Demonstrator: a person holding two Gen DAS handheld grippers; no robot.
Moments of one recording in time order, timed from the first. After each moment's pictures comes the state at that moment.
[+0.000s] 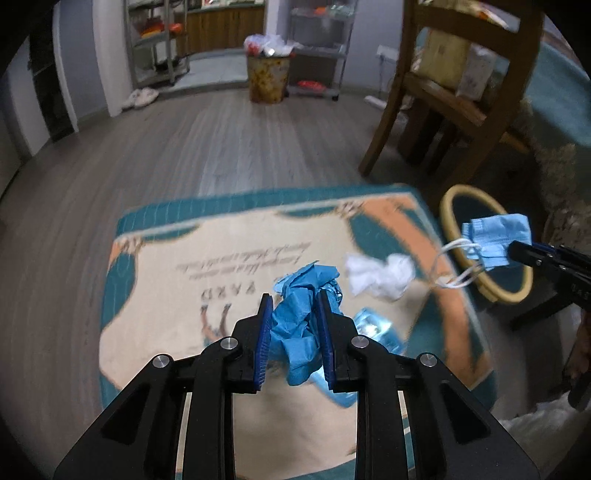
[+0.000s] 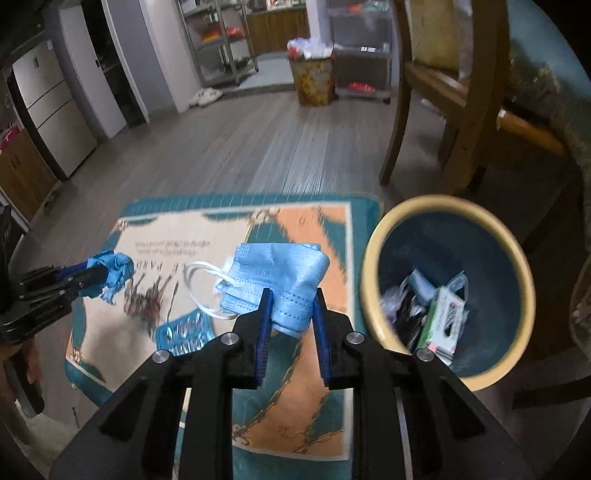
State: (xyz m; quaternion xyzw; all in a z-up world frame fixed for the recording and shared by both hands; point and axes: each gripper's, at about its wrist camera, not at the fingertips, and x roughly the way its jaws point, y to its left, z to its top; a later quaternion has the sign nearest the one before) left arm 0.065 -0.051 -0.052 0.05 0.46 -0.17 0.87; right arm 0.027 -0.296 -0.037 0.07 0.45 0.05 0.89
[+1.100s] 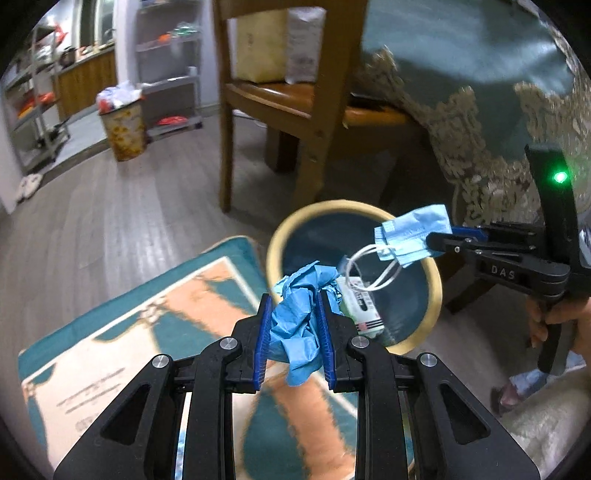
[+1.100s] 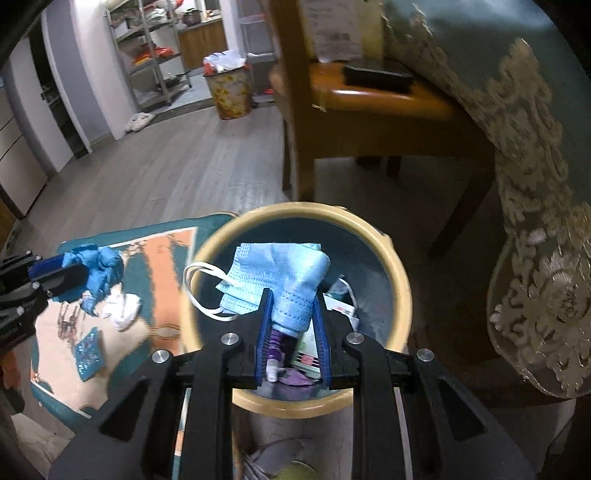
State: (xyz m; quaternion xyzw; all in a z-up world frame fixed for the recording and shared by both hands) left arm 0.074 -0.272 -0.043 0.13 0.42 -0.37 0.82; right arm 0.018 -0.477 -0.056 0.10 0.46 -0.07 0.88
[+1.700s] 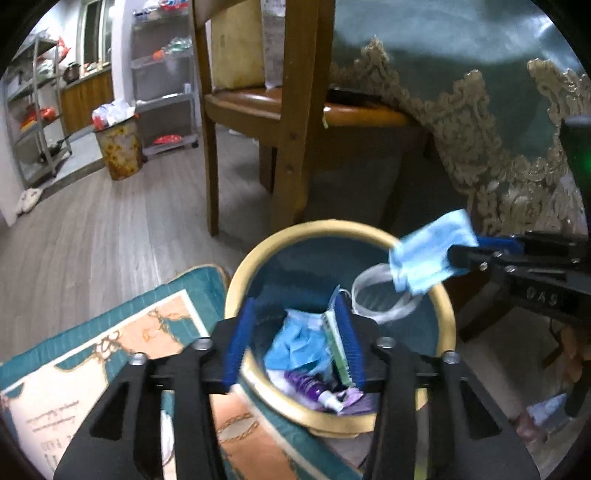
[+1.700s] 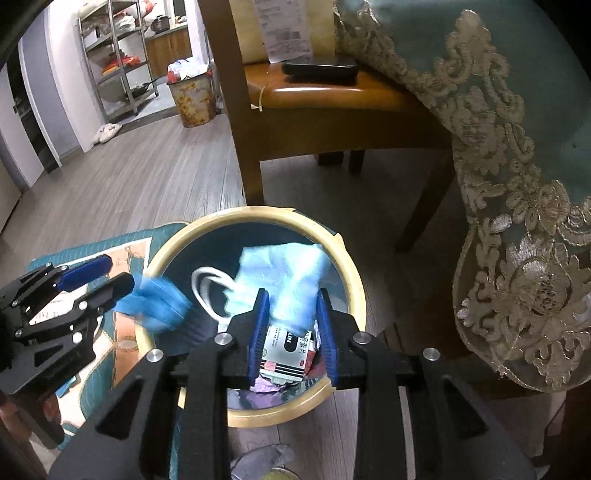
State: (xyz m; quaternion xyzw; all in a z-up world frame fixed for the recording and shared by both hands) left arm 0.075 -0.332 -0.077 0.12 0.37 -0.36 0.85; right arm 0.014 -0.500 -0.063 0.09 0.45 -0.13 0.88
